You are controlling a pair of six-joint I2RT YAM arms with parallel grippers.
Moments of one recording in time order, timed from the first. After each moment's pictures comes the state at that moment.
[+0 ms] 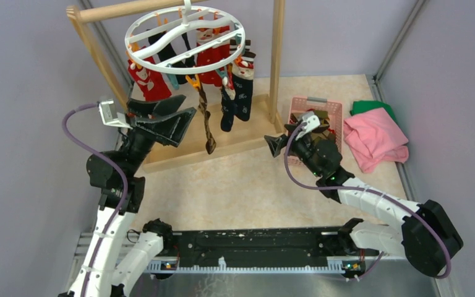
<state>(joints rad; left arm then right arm) -0.22 0.69 0.92 0.42 0.45 -0.86 0.66 1.11 0.51 0.64 0.04 0.11</state>
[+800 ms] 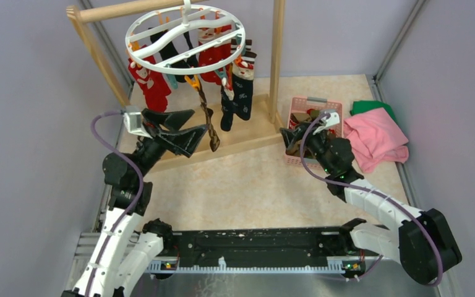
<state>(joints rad) -0.22 0.66 0.78 0.42 0.52 -0.70 0.46 1.07 0.46 0.68 -0.03 0.26</state>
